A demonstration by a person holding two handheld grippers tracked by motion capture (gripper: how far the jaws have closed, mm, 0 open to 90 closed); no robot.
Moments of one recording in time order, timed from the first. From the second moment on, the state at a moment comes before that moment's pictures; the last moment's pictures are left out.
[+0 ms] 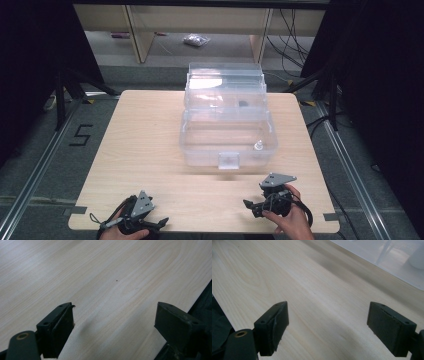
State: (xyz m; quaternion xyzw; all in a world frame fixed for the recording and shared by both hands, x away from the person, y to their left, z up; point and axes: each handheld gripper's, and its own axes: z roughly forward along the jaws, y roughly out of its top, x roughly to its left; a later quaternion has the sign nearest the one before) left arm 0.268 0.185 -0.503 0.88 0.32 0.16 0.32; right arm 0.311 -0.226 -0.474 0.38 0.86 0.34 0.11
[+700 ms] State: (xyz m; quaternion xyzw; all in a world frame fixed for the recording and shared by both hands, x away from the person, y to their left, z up) left arm 0.267 0.182 -0.506 0.87 0.33 0.16 0.34; right arm 0.289 -0.225 -0.483 0.38 0.86 0.32 0.11
